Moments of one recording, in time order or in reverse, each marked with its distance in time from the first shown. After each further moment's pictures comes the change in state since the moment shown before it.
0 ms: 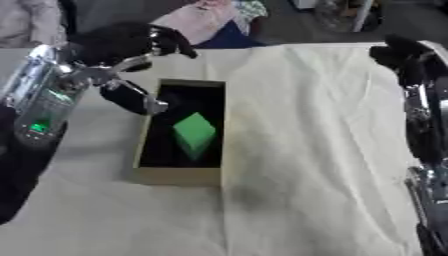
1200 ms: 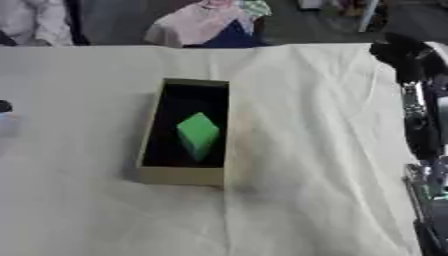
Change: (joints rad) left arm 0.197 0.474 0.174 0.162 0.130 0.032 -0.007; right arm 0.009 -0.009 -0.012 0.000 0.022 -0.007 -0.022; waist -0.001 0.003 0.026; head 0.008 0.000
